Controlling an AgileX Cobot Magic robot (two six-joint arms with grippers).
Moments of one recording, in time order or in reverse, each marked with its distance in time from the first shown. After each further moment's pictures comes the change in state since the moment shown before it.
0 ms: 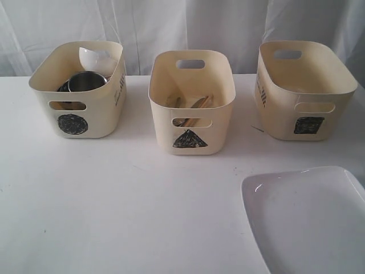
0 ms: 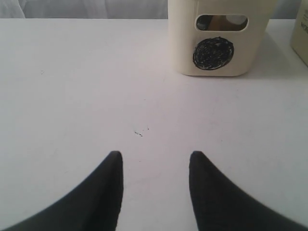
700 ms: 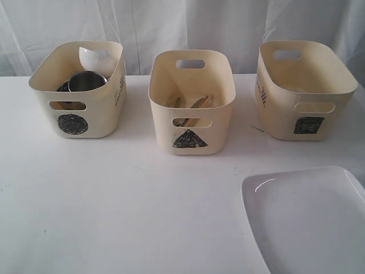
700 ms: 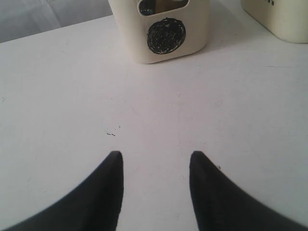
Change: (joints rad) left arm 0.000 0.000 0.000 -0.374 0.027 0.572; right arm 0.000 0.000 0.000 0.000 0.000 0.000
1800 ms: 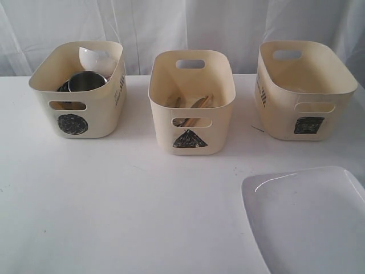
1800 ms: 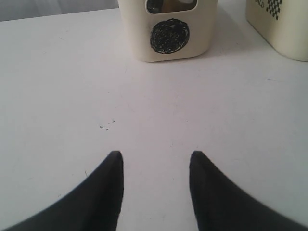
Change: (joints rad) left arm 0.000 0.000 0.000 0.007 0.004 -0.136; right arm 0.000 0.000 0.000 0.000 0.000 0.002
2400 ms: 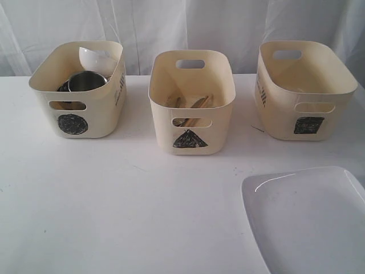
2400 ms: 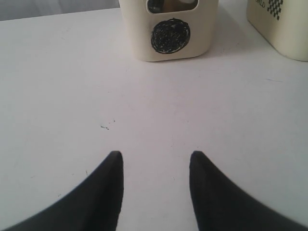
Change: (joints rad) left arm 0.009 0.000 0.000 0.004 0.000 -0.004; right arm 0.000 0.000 0.000 0.000 0.000 0.000
